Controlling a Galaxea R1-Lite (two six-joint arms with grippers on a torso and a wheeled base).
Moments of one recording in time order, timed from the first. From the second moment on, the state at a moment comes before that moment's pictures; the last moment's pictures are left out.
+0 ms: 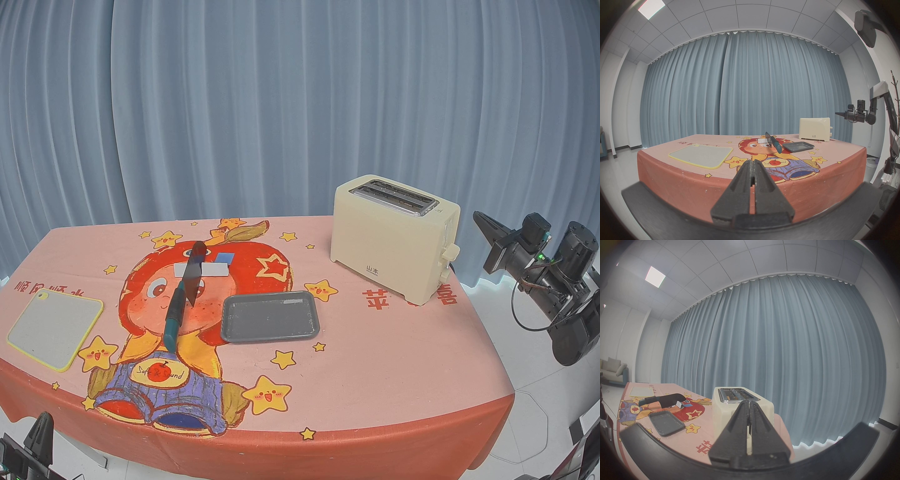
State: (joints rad) left arm 0.00 0.02 -0.02 -0.01 -0.01 0.00; right arm 0.15 1.85 -0.51 -1.46 0.22 -0.01
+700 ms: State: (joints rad) left arm 0.00 0.02 -0.02 -0.01 -0.01 0.00; right arm 0.17 1.73 -0.45 -1.29 0.21 -0.02
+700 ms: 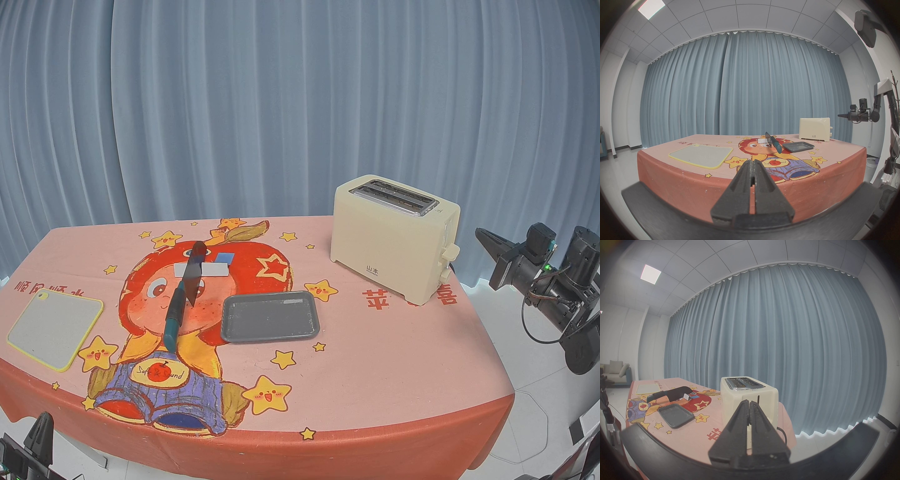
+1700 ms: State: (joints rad) left arm 0.00 0.02 -0.02 -0.01 -0.01 0.00; right arm 0.21 1.74 -0.41 -1.31 0.20 -0.02
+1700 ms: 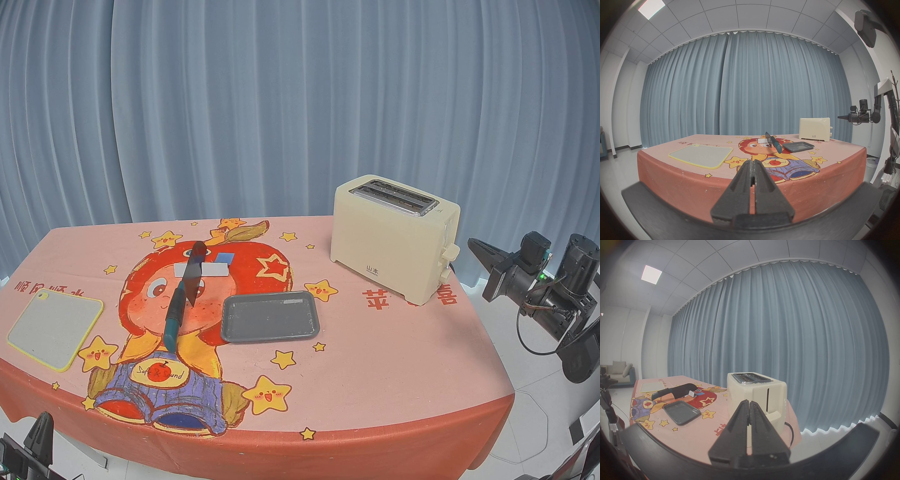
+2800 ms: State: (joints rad) left arm 0.00 0.02 -0.02 -0.01 -0.01 0.00; right arm 0.29 1.71 -0.34 -1.31 0.20 -0.02
